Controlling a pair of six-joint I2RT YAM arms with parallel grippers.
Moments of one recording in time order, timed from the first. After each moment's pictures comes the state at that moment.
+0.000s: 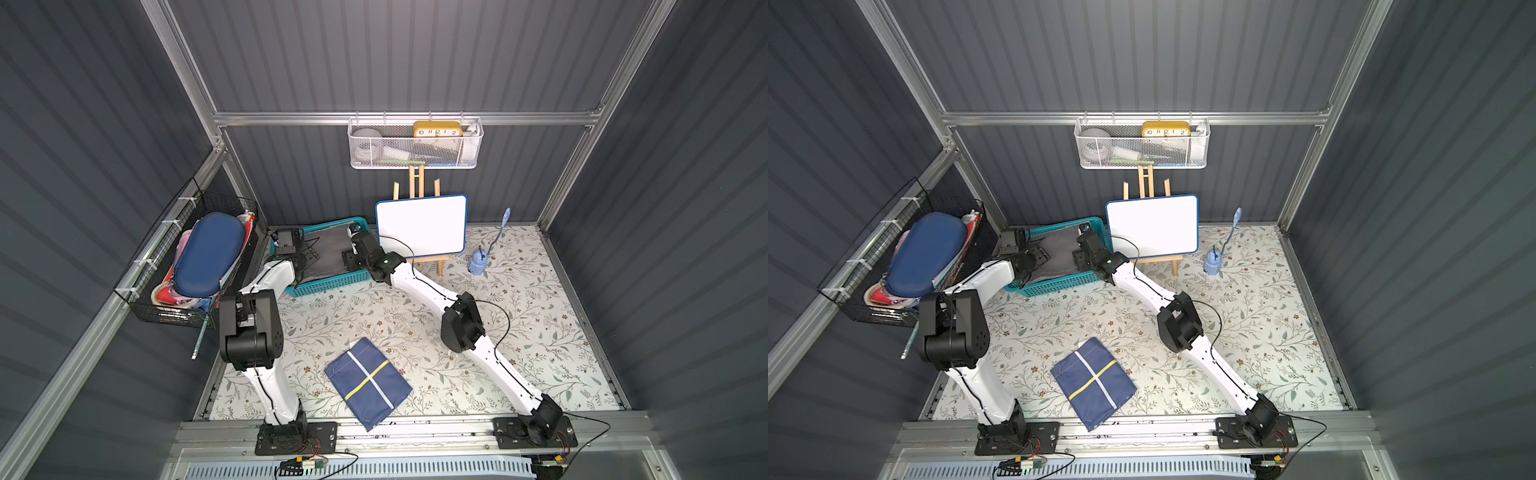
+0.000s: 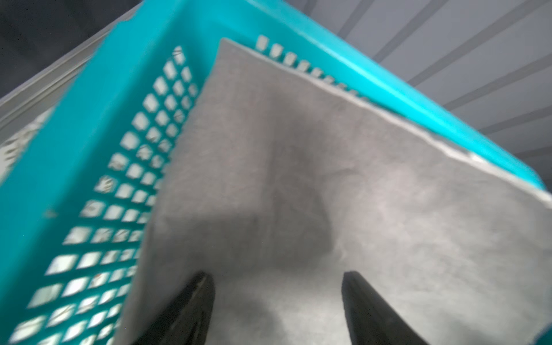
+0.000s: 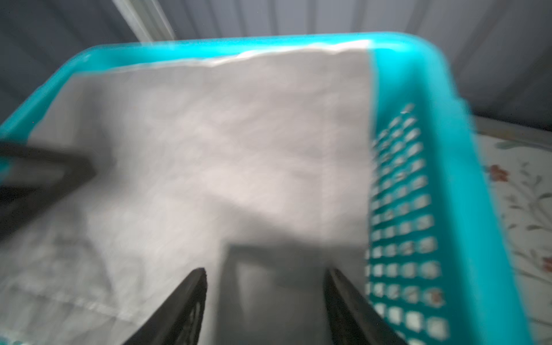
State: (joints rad) left arm 0.03 1.87 1.31 -0.24 -0.06 -0.55; right arm 0.77 2.78 2.70 -0.47 0.14 0.30
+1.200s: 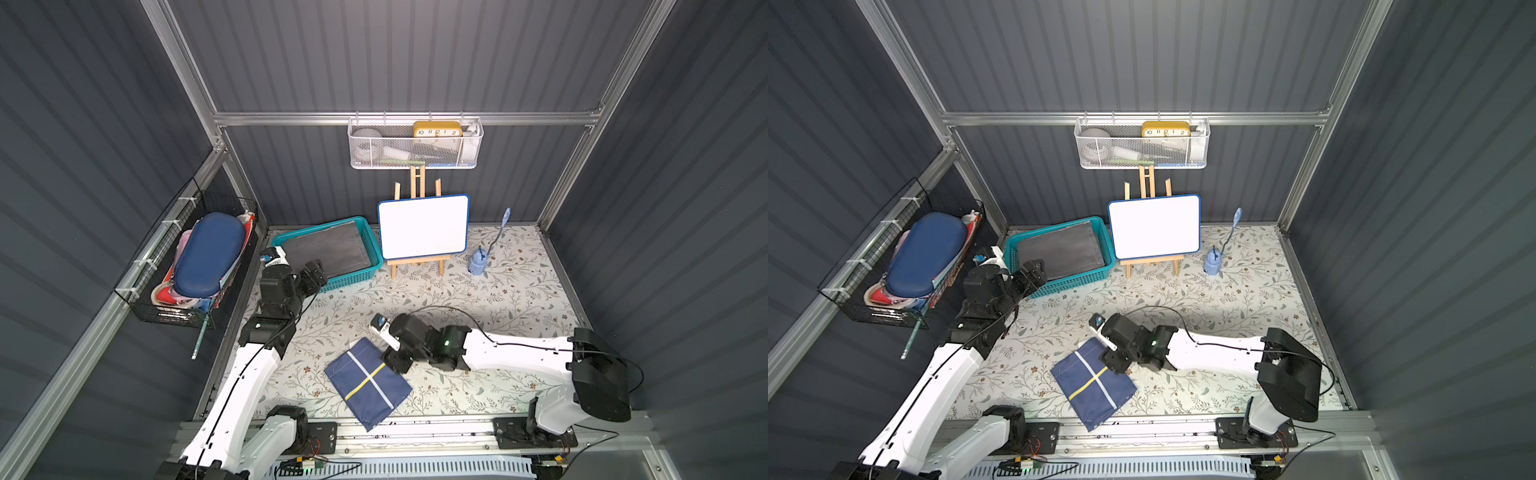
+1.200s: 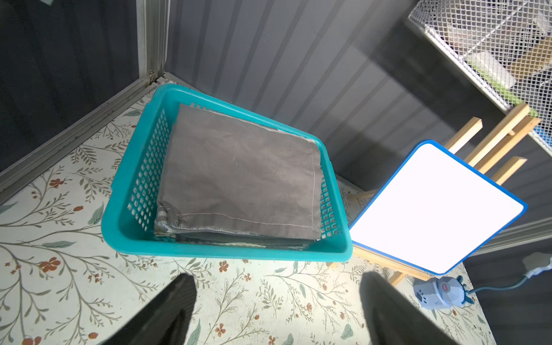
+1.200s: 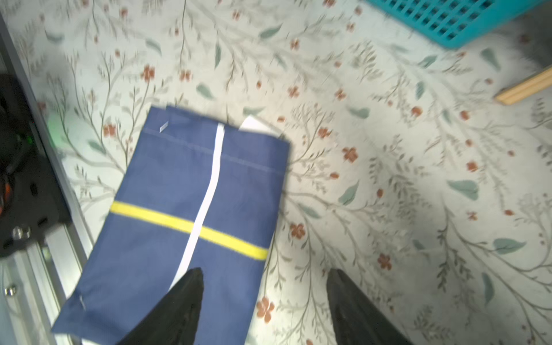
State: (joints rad) left arm -0.15 0.97 0.84 -0.25 -0.06 -0.53; right arm 1.16 1.58 1.03 -0.36 0.09 0.10
